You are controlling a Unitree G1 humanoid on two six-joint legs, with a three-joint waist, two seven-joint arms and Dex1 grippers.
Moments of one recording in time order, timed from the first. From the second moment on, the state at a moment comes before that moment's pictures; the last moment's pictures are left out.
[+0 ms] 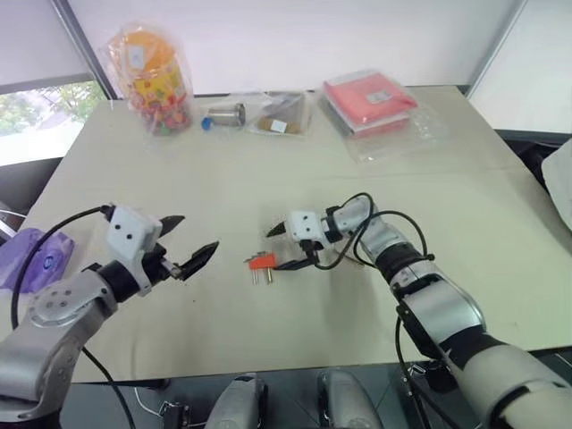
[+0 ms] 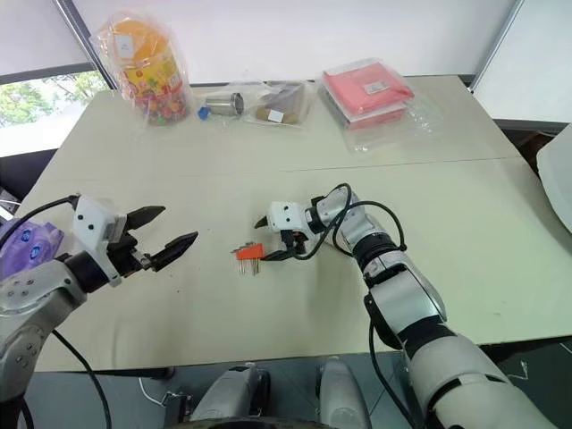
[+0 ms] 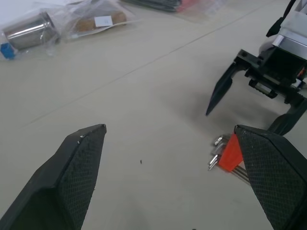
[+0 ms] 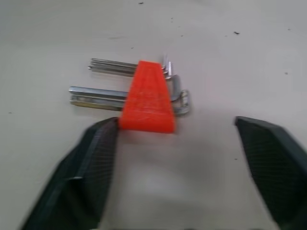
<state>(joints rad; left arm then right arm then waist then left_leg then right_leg) 0.04 0.69 0.30 -0.63 -0.60 0.65 -0.54 -0.98 -0.23 0.35 1.06 -0.13 -0.46 1.28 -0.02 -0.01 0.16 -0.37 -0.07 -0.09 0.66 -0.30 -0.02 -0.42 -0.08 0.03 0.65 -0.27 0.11</state>
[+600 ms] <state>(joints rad) 0.04 0.69 0.30 -0.63 -0.60 0.67 -0.54 -0.91 -0.23 0.35 0.96 -0.13 -0.39 1.28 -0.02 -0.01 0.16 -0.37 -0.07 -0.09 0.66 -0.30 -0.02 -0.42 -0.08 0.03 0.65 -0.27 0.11</state>
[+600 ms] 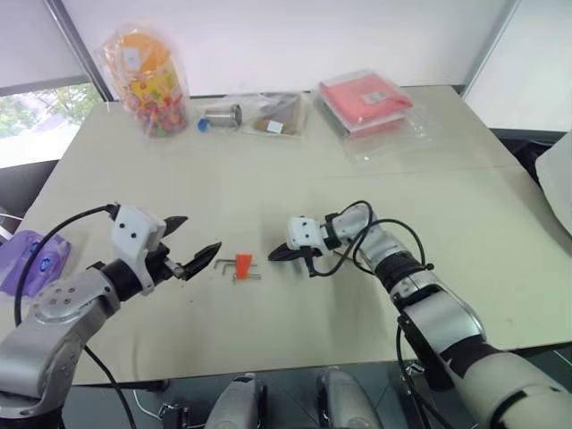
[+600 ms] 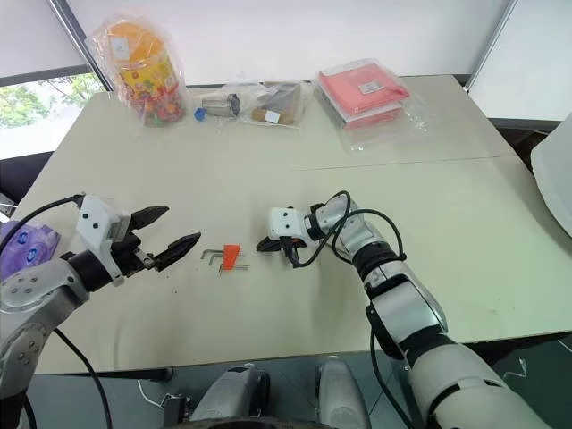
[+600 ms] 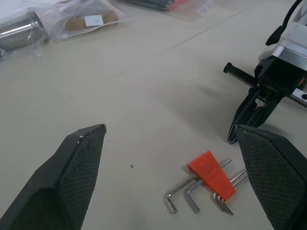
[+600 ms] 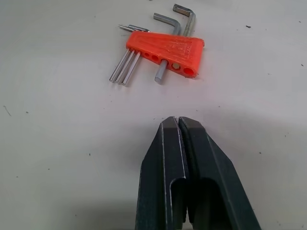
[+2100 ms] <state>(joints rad) 0.10 0.67 0.39 -0.63 -0.62 0.69 -0.52 -0.74 -0.08 0.39 0.68 -0.12 -0.26 1.18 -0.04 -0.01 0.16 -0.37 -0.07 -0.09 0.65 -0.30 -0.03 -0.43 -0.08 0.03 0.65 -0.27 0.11</state>
